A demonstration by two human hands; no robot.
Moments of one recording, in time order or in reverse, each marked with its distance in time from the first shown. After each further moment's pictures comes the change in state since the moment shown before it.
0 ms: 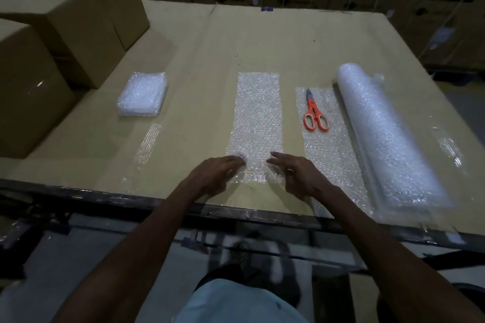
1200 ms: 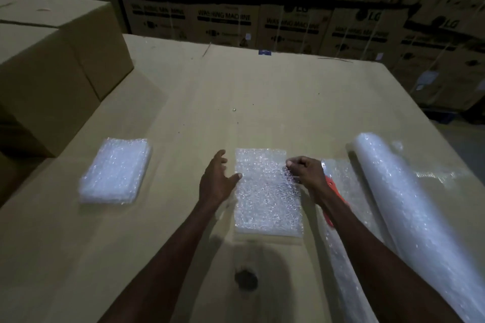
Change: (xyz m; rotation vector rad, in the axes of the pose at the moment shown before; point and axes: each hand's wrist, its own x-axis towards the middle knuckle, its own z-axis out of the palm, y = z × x) left_hand 0.208 -0.124 -0.043 -0.658 0.410 -0.622; right_hand 0.251 0.100 -0.046 0.816 0.385 0.636
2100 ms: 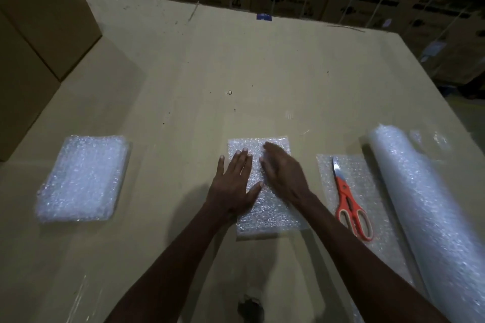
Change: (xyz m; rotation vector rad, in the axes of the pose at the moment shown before) left_hand 0.040 -0.049 0.064 0.689 -0.196 0.536; right_hand 0.032 0.016 0.067 -0.744 -0.102 -0.420
